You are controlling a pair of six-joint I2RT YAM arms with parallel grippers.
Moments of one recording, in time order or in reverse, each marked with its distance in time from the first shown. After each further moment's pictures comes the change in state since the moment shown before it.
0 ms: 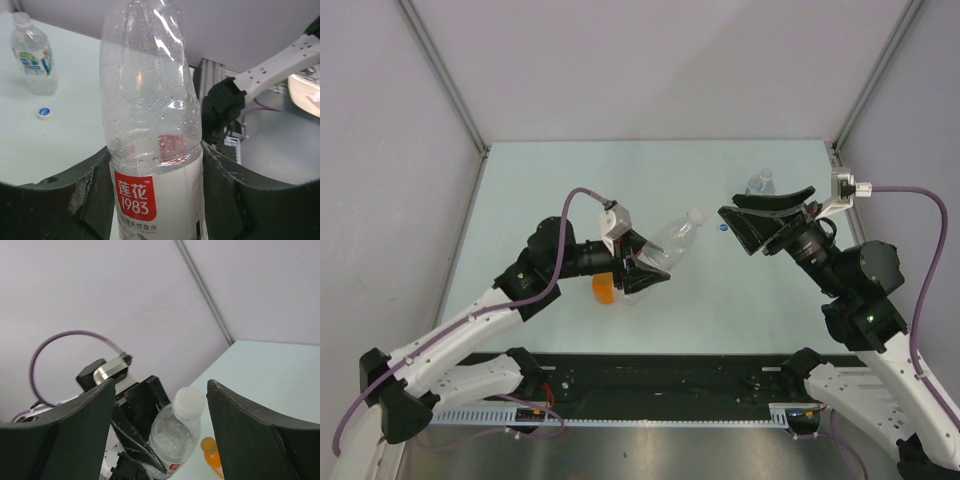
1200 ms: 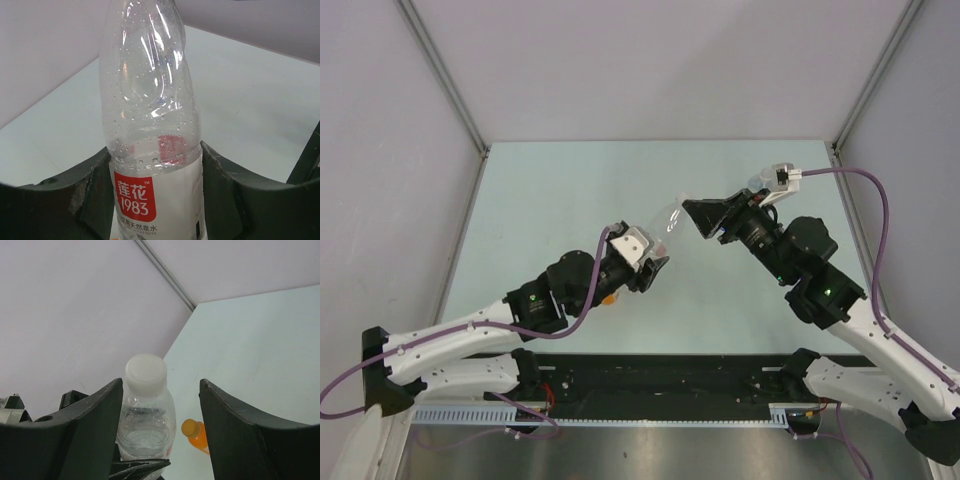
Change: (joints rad) left arm -0.387 -0.034 -0.003 -0.040 -0.979 0.327; right arm 0.197 0.183 0.011 -0.087 0.357 0.001
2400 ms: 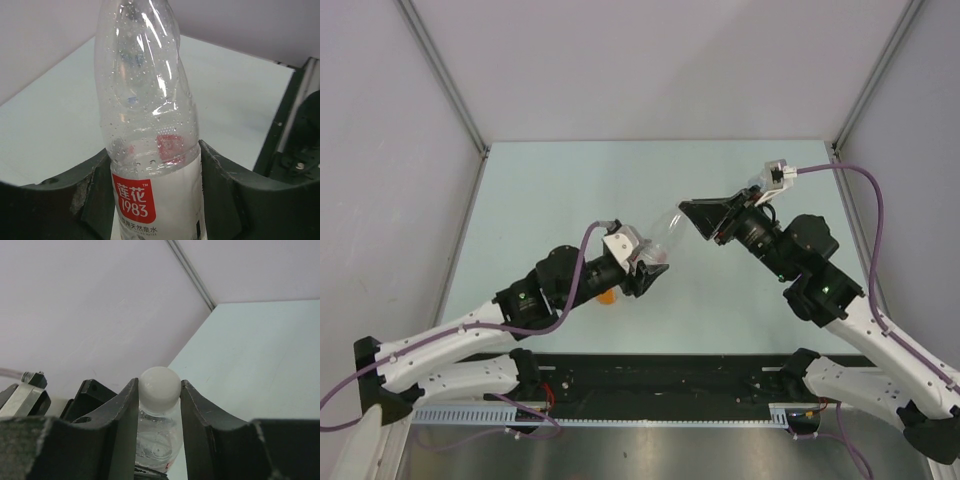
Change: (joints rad) left arm 0.037 -0.046 -0.013 -0.043 0.163 -0.047; right arm -0.003 0.029 0.006 0.059 -0.102 -0.030
